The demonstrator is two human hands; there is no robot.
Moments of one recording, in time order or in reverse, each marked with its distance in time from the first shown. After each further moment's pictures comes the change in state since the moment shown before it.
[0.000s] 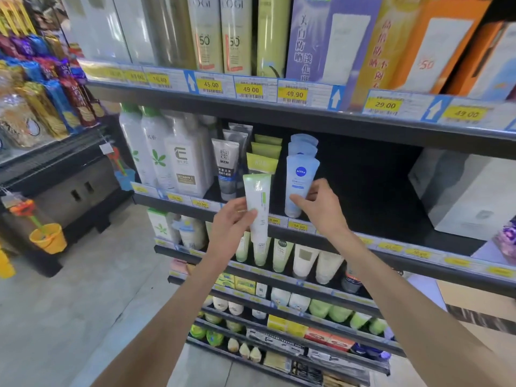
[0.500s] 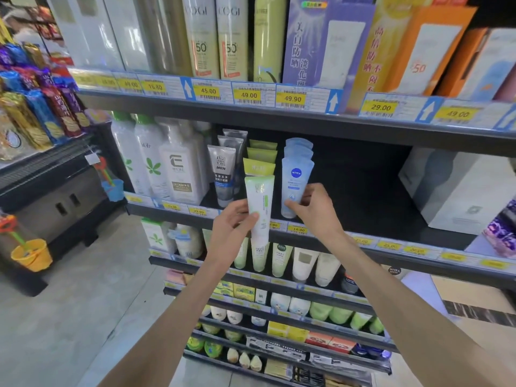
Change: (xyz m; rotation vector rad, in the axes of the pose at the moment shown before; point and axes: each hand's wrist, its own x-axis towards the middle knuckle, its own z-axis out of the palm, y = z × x) left_hand 0.003 0.006 -0.004 -0.025 -0.064 0.061; right_hand 0.001 0.003 0.011 -0.024 0.055 -0.003
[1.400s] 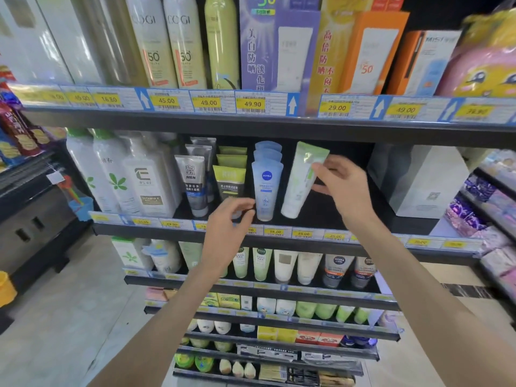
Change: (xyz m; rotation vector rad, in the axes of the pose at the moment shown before) left_hand 0.022 -0.003 0.033 0.458 -0.080 0.347; right_hand -0.017 -0.033 -0.101 0.540 0.185 -0.093
